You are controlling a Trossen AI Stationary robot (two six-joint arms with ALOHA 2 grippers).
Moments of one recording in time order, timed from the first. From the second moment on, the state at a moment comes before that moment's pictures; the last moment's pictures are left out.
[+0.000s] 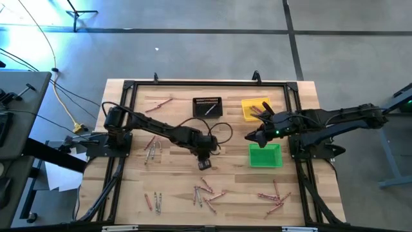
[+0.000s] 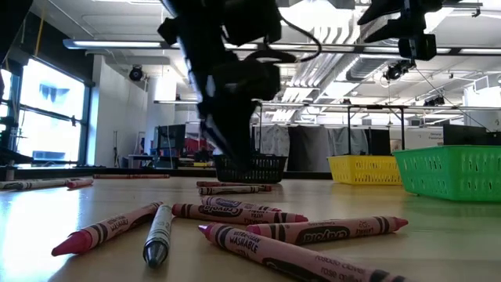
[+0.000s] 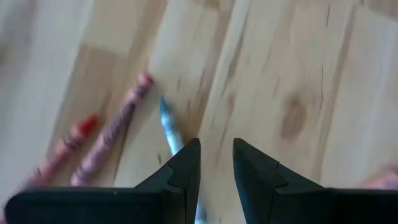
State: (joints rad) left arm -0.11 1.96 1.32 -0.50 -0.02 -0.39; right arm 0.14 0.90 0.82 -0.52 0.09 0.99
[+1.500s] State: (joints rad) left arm -0.13 2.07 1.52 -0.84 -0.21 -0.56; right arm 0.14 0.87 0.82 -0.56 0.04 0.85
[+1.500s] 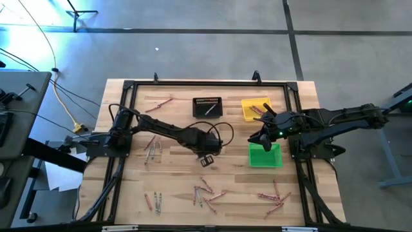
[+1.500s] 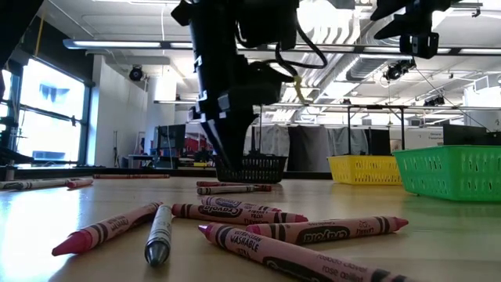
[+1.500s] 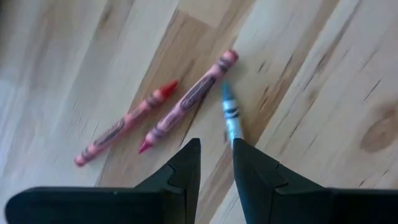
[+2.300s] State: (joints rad) left arm -0.14 2.09 1.52 -0.81 -0.17 -0.62; right arm 0.05 0.85 0.82 -0.59 -0.06 0.81
